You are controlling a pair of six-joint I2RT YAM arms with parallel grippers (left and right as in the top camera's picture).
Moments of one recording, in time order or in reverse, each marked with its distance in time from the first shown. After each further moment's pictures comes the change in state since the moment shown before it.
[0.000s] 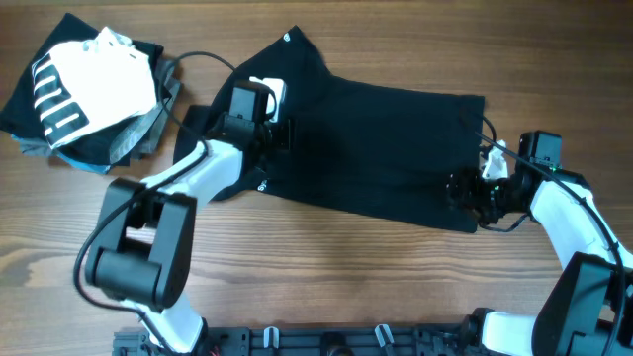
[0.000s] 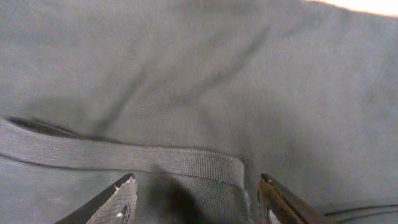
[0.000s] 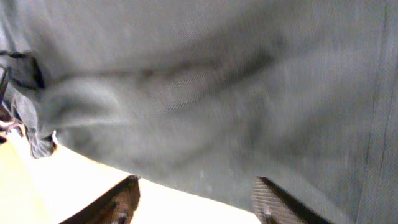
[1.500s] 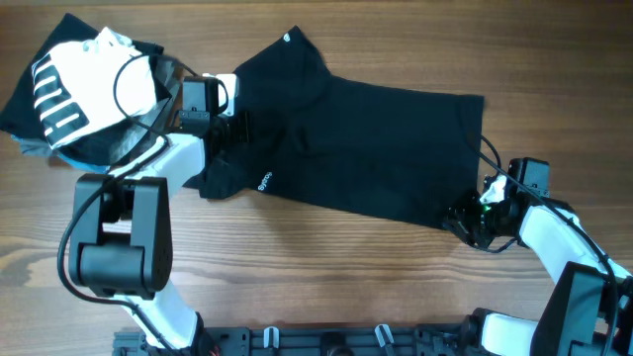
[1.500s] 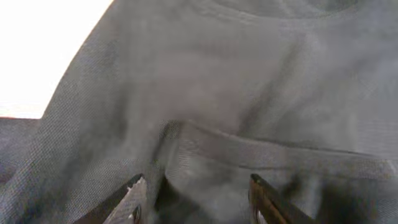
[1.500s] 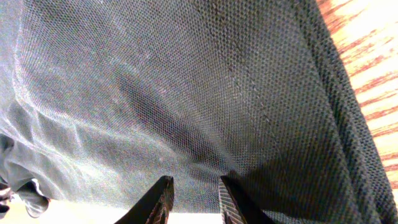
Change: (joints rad) left arm 0.220 0.023 0.005 -0.010 0.026 0.113; right arm -0.001 -0.047 -0.203 0.187 0.104 0.324
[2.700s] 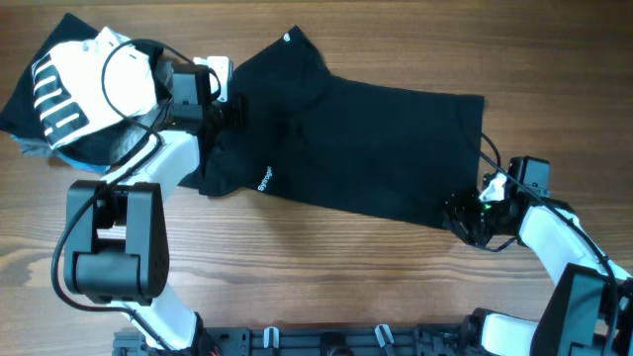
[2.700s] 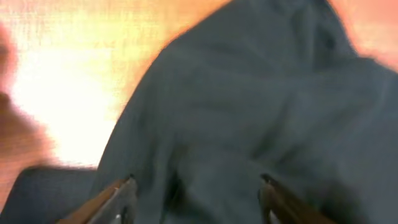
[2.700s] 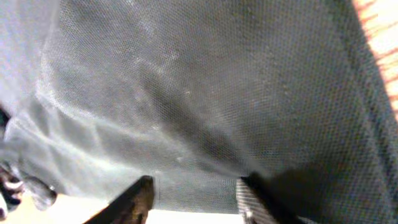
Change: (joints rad) left arm 0.019 -0.035 0.031 0.020 -0.040 0.016; right arm 0.002 -0.006 0.000 0.022 -0.034 0.004
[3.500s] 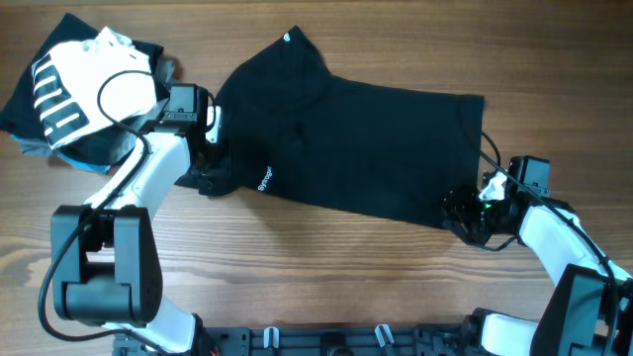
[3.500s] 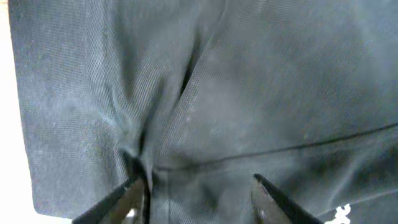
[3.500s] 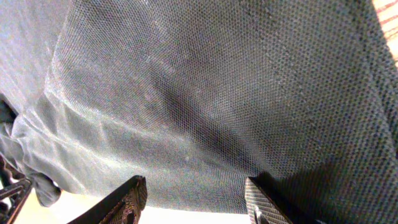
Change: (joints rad) left arm 0.017 -0.102 0.010 -0.622 -0.128 0.004; right arm 0.000 -0.002 0.002 0.000 -0.011 -0.007
